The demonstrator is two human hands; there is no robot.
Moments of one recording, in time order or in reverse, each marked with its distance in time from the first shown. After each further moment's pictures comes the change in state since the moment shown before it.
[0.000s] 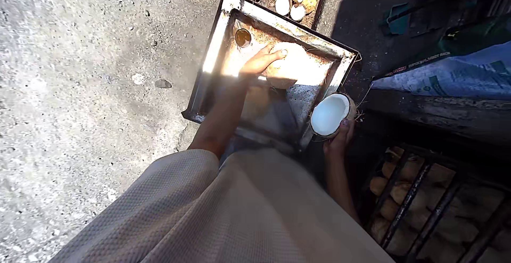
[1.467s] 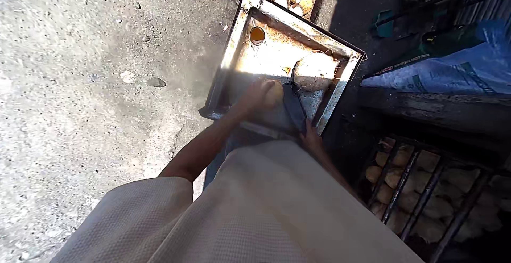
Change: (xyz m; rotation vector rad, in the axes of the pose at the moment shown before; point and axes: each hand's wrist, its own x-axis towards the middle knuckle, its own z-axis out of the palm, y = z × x) left_hand -0.120 -0.087 -0.037 0.986 0.005 0.141; right_hand -0.073 0.051 0.041 -1.467 -0.669 0.076
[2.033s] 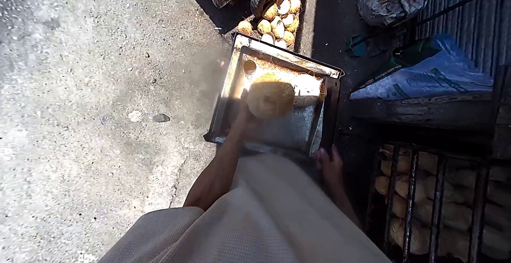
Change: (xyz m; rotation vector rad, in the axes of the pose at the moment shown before) left_hand -0.039 0.056 -0.065 -1.857 0.123 -0.104; right_hand -0.108 -0.025 -0.045 1.206 0.472 -0.191
